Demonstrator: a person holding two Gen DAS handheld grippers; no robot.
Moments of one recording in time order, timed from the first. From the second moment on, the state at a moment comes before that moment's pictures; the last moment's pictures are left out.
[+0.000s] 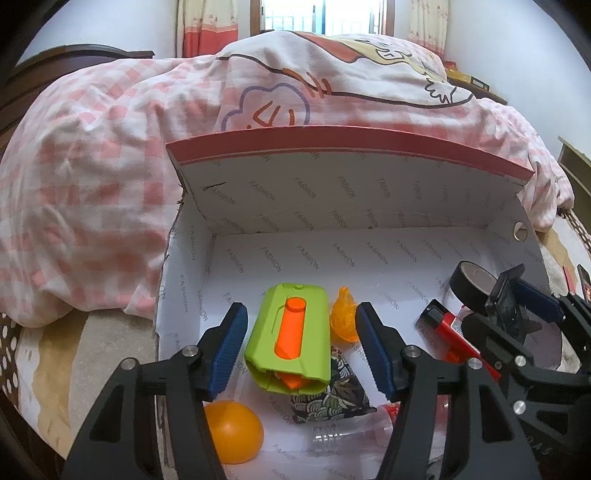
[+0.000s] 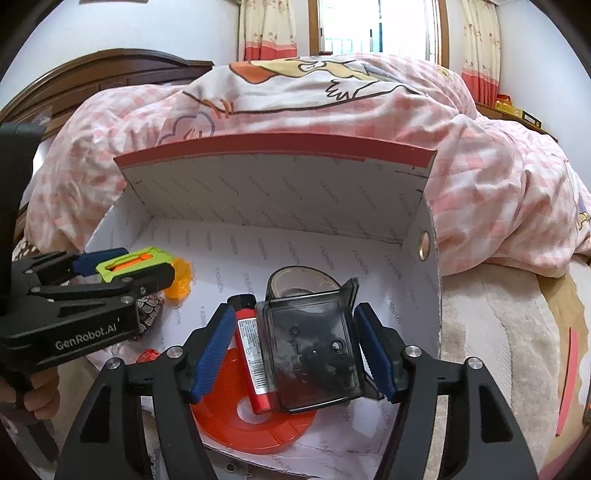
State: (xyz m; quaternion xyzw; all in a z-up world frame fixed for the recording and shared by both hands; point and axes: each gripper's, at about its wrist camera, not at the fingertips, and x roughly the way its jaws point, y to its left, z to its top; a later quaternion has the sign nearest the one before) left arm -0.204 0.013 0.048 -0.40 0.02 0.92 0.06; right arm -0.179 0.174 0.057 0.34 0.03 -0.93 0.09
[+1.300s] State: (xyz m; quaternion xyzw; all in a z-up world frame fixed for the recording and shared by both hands) left arm -0.111 0.006 0.072 -0.37 0.01 0.93 0.10; right arm -0.109 0.176 0.073 0.33 0.02 -0.94 0.10
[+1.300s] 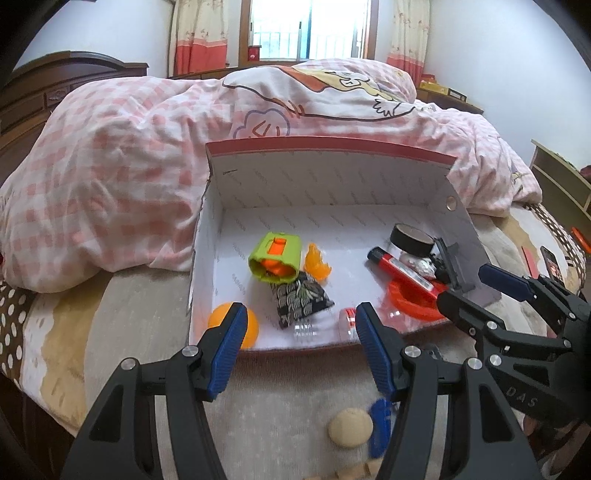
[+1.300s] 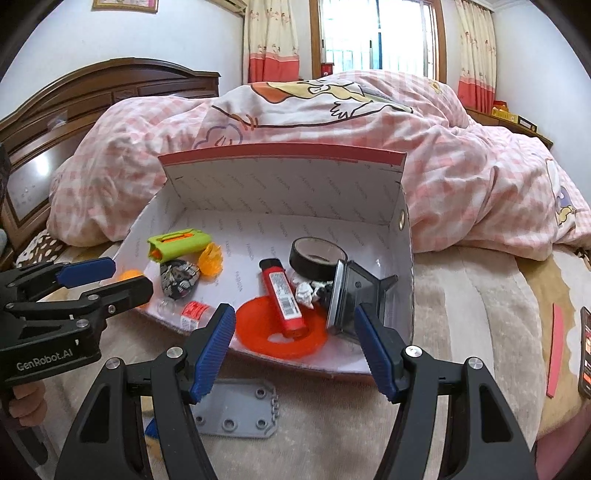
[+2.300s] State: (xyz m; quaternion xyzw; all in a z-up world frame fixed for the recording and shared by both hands) left arm -0.063 0.017 0.018 -0.42 0.06 0.90 0.14; right arm -0.055 0.191 0.047 0.37 0.03 -0.92 0.12
